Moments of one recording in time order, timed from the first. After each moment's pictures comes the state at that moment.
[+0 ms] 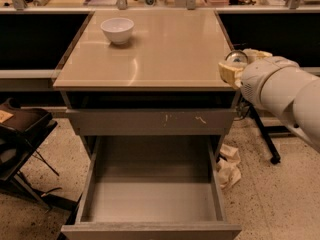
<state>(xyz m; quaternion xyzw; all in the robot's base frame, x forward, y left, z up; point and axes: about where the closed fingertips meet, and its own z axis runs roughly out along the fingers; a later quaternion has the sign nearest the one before) 0.563 -0.179 0.940 -0.19 0.77 -0.02 0.61</state>
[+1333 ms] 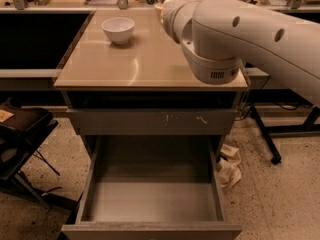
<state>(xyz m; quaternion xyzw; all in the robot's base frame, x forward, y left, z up) 0.700 -0.044 1.017 -0.17 0.73 0.00 0.67</state>
